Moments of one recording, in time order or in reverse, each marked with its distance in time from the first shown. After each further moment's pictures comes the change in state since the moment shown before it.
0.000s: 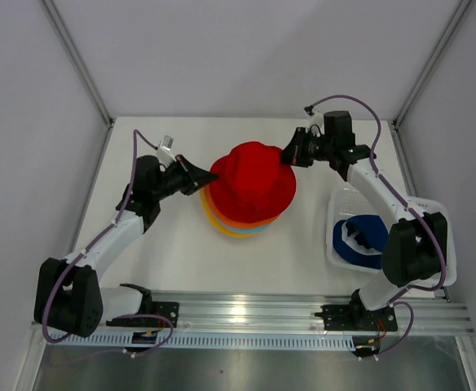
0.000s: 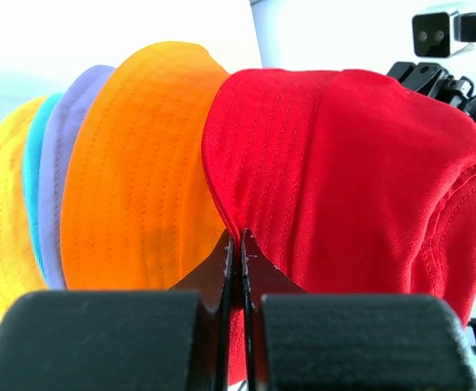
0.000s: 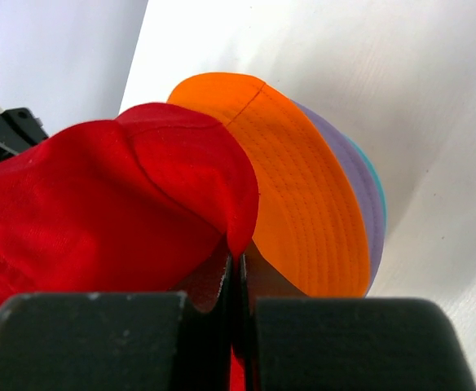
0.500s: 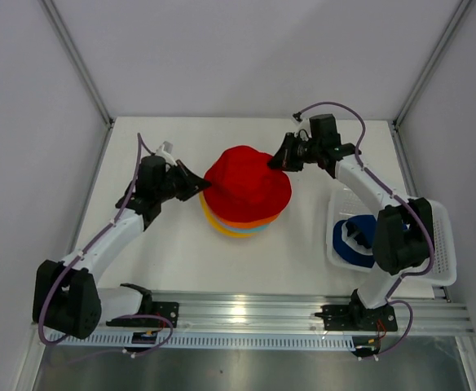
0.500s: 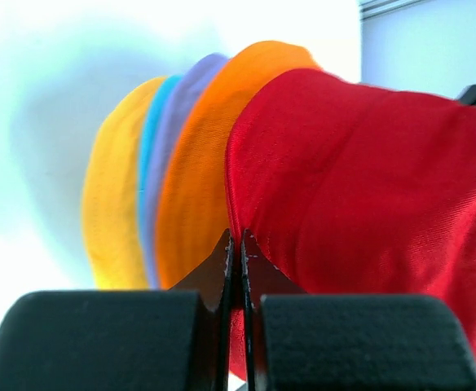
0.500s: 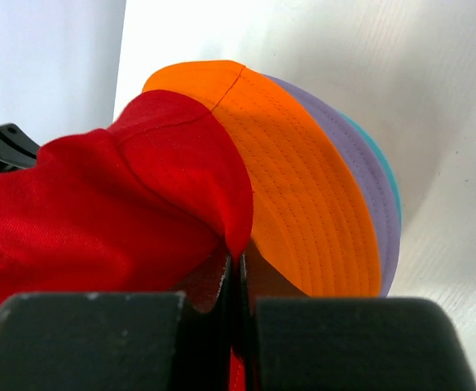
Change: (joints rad) left arm -0.021 -0.025 0.076 -0.328 -0.225 0.105; right arm 0.038 0.112 0.040 -0.026 0.021 0.076
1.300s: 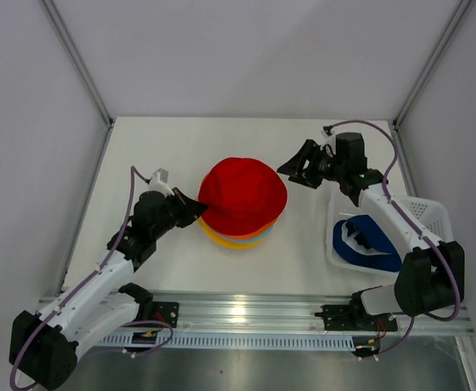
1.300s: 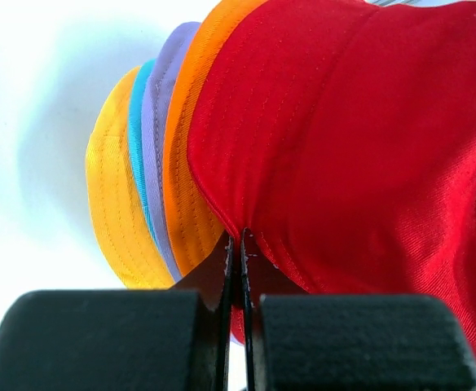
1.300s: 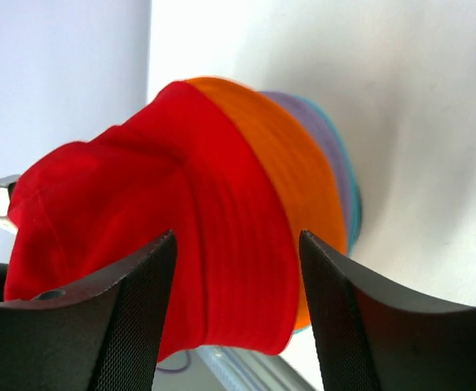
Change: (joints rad) left arm -0.165 -0.360 -0.273 -0.013 -0.228 -0.004; right arm -0.069 -0.270 -0.246 0.051 0.051 0.169
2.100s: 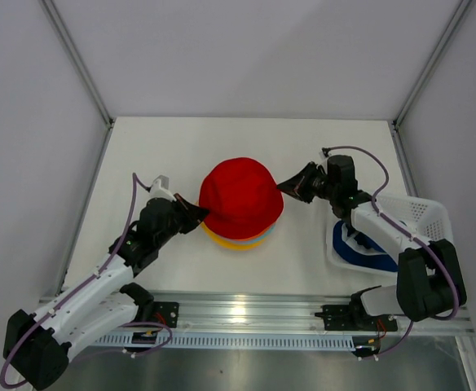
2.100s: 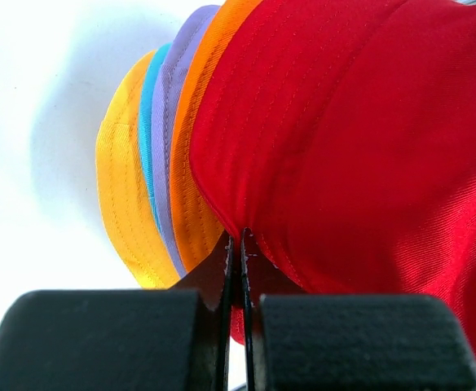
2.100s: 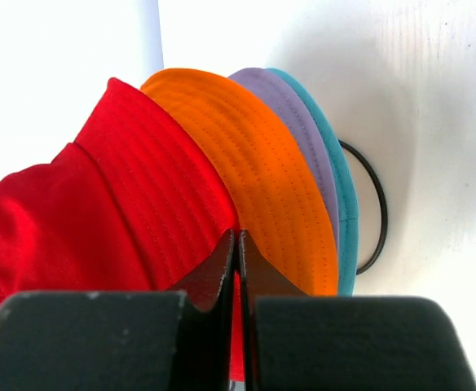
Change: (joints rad) left arm -0.129 -0.045 -0.023 -0.056 -0.184 -0.112; right arm 0.063 -0.084 -0.336 0.360 0.072 0.304
